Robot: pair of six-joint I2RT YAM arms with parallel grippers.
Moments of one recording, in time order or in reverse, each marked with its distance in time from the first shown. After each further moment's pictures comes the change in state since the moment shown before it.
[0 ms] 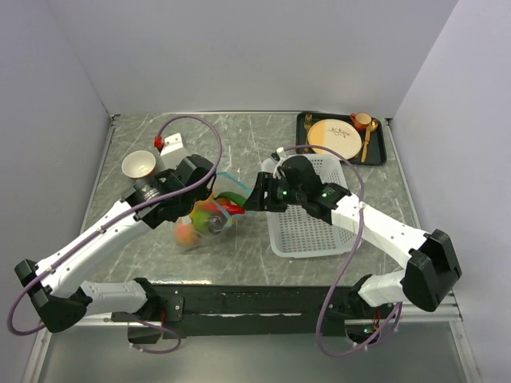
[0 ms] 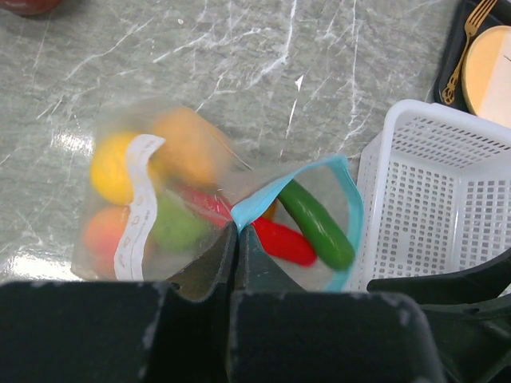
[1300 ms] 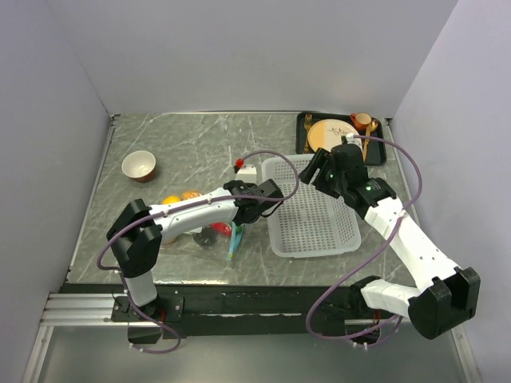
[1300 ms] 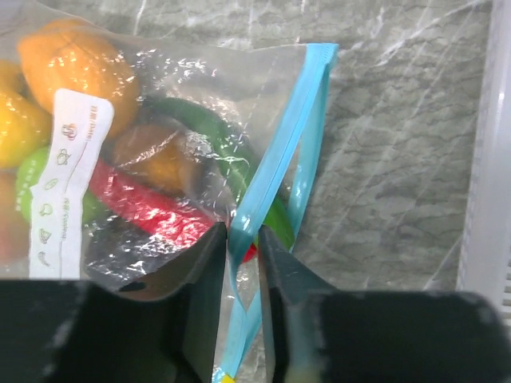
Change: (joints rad) left arm -0.163 0.584 0.051 0.036 -0.016 0.030; right arm -0.330 -0.192 0.022 -0.254 0.379 0.004
